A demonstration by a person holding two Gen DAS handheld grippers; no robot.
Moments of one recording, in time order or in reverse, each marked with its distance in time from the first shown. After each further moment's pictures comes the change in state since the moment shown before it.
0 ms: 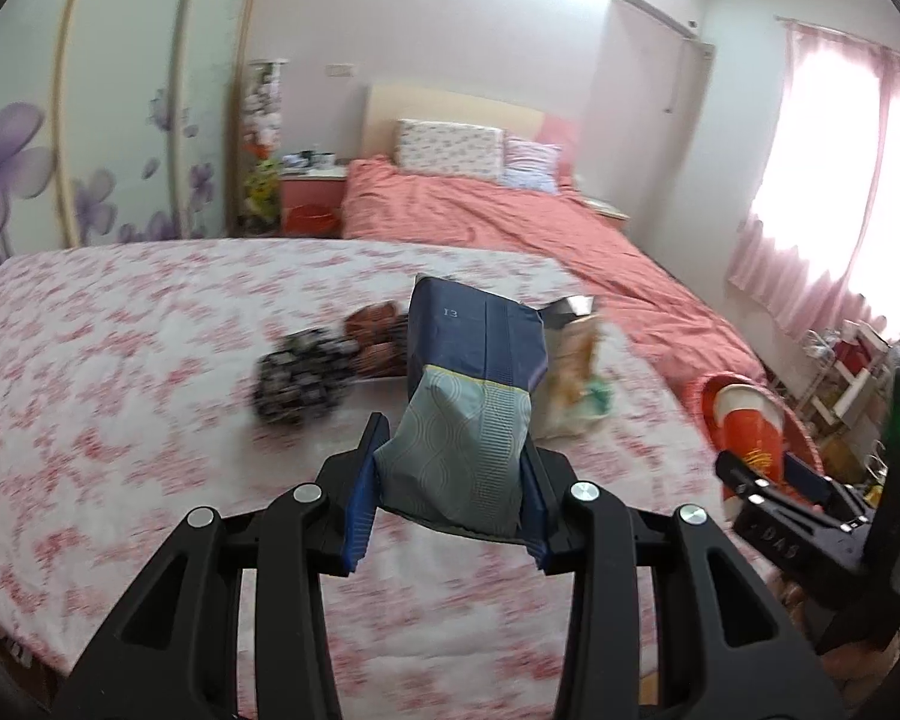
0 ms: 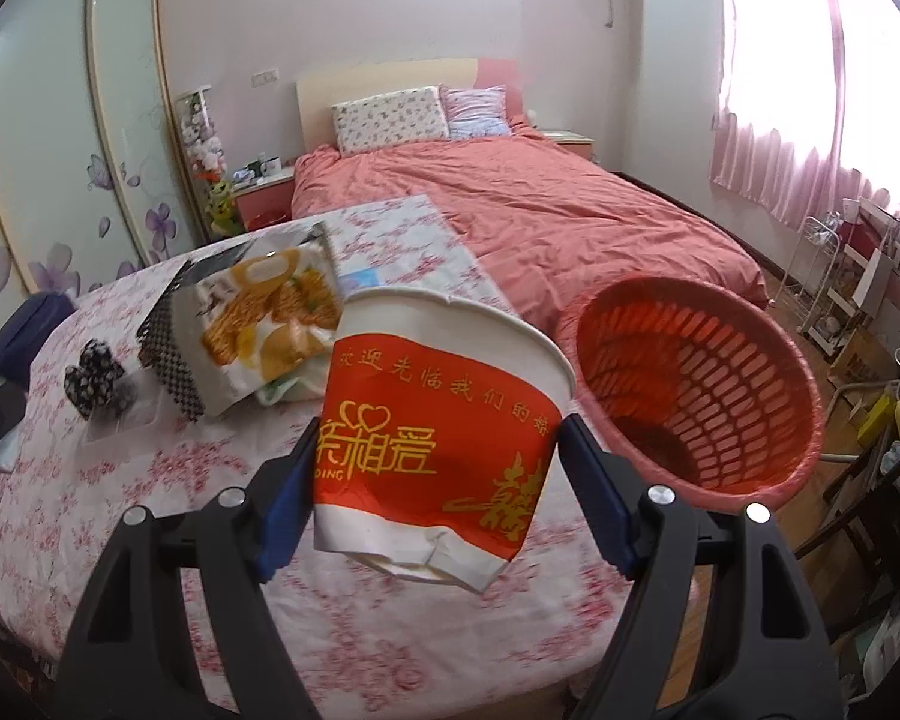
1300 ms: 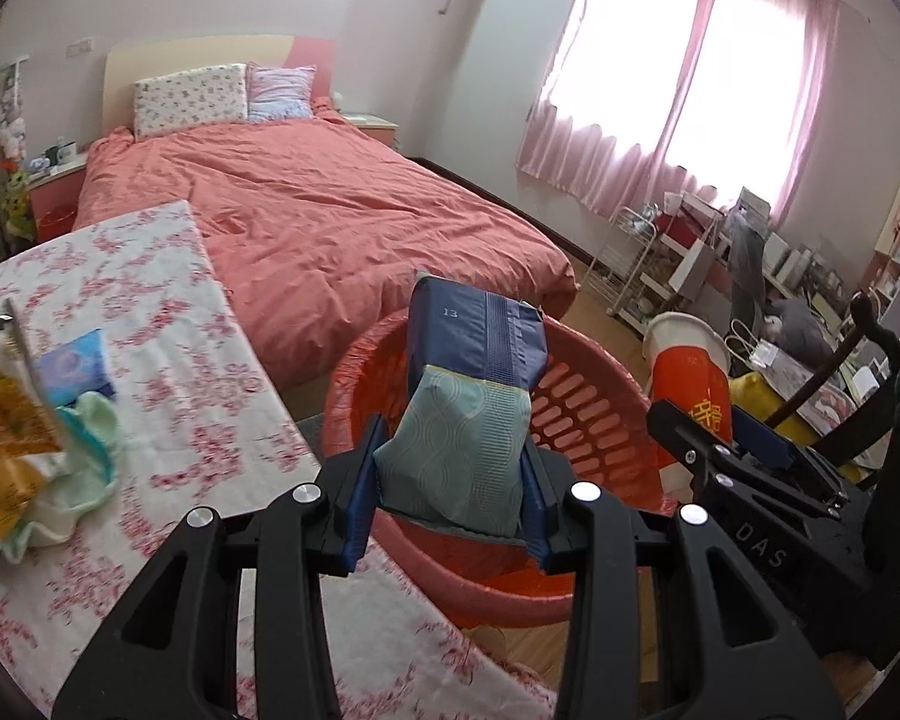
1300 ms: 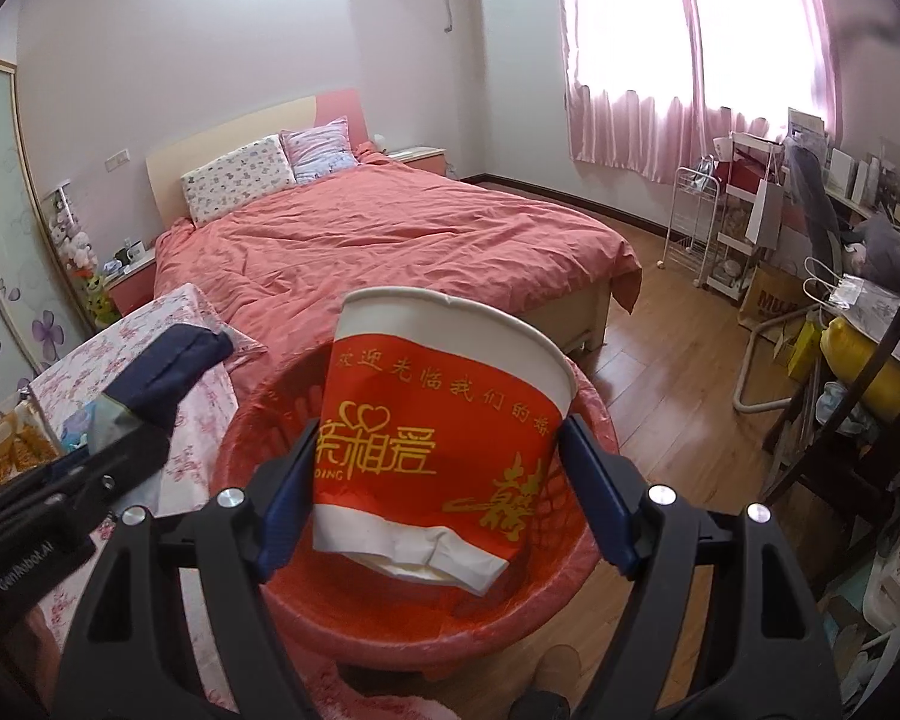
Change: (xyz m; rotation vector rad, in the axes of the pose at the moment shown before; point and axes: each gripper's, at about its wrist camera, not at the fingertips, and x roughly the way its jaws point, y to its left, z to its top) left arm 0.135 -0.237 -0.009 0.252 0.196 -0.466; right arm 0.035 -0.221 0.023 0.246 -0.062 -0.219
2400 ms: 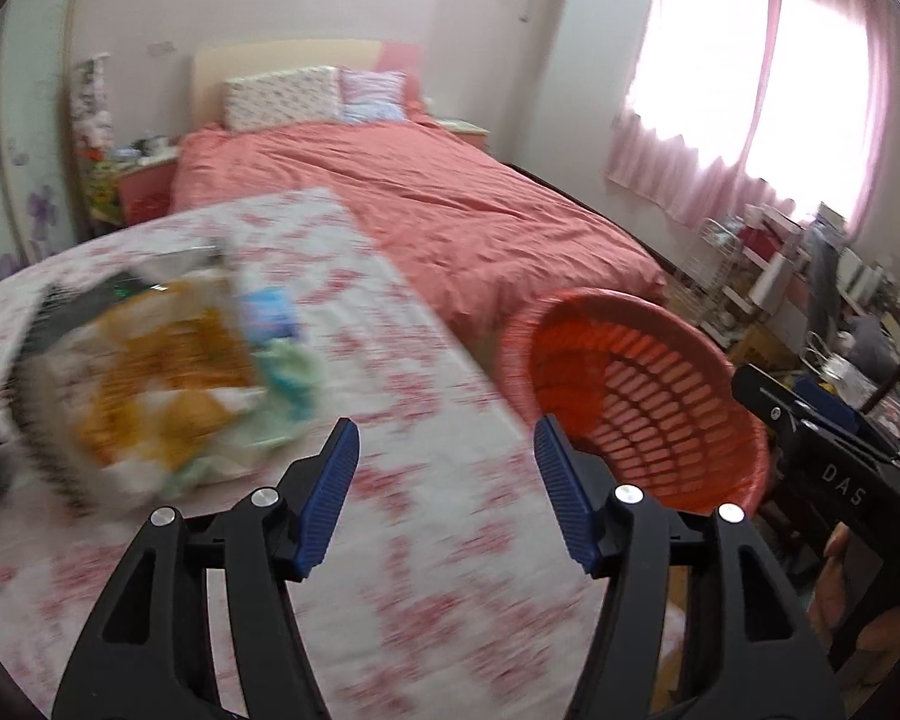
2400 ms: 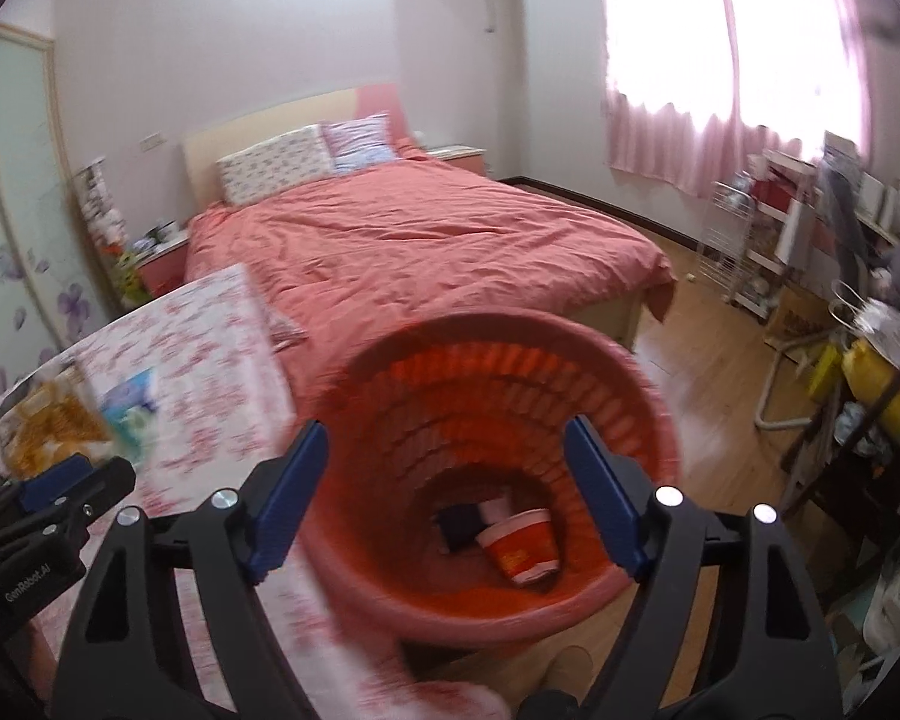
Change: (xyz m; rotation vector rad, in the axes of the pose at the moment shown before) left arm -0.072 0.058 -0.026 -0.067 -0.024 0.247; right arm -0.020 0.056 -0.009 -0.085 0.000 0.074
